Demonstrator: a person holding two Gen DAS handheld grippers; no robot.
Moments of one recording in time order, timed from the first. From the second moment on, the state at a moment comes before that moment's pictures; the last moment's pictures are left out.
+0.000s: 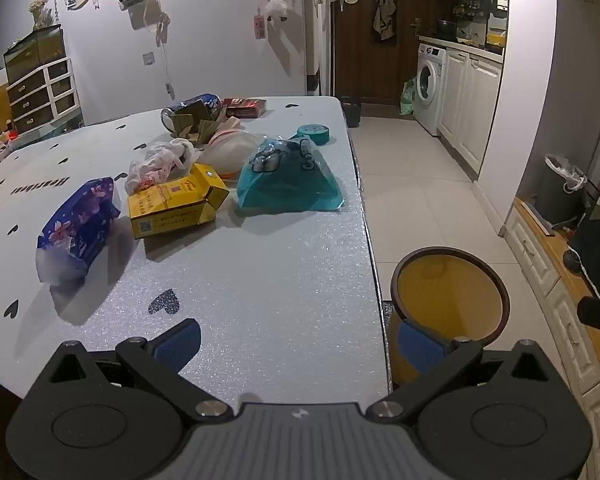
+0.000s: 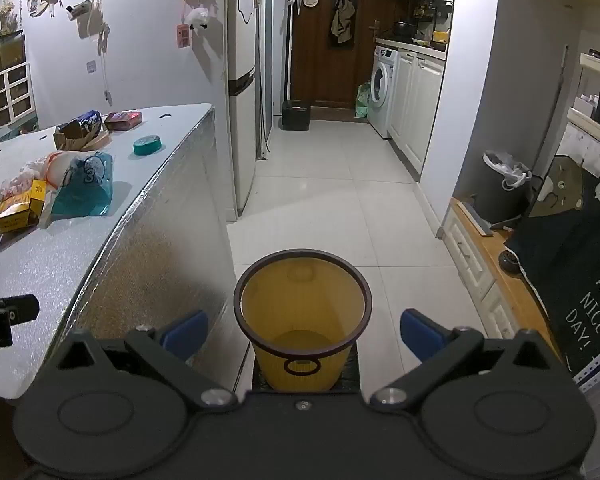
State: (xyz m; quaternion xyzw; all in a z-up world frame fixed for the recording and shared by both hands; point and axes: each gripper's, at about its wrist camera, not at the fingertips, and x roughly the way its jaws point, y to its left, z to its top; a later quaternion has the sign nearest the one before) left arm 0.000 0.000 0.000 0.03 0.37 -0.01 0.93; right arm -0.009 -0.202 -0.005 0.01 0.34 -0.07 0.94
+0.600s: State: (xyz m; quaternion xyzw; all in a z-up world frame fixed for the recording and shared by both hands) left arm 0.000 -0.005 0.001 0.03 0.37 -0.02 0.93; right arm -0.009 -0.204 -0.008 0.01 0.35 -0.07 0.94
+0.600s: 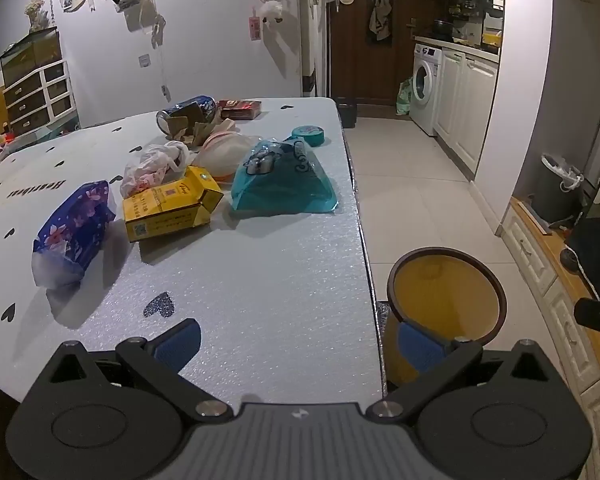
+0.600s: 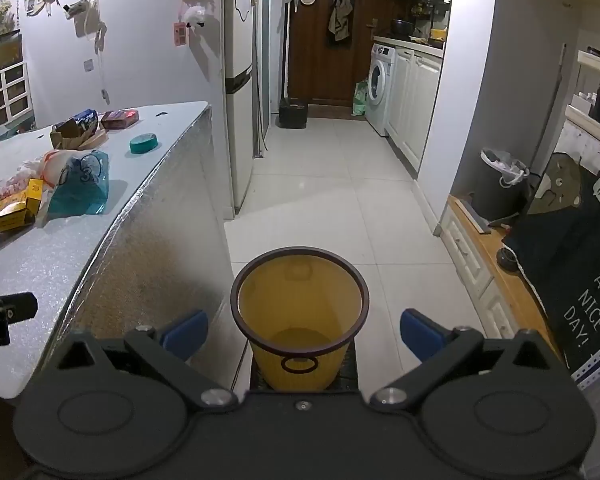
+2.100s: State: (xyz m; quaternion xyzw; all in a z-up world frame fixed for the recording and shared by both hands) left arm 0.002 -0.005 -0.001 0.03 0.37 -0.02 0.93; right arm -0.008 -0.204 -0.016 0.01 0.35 -0.07 0.93
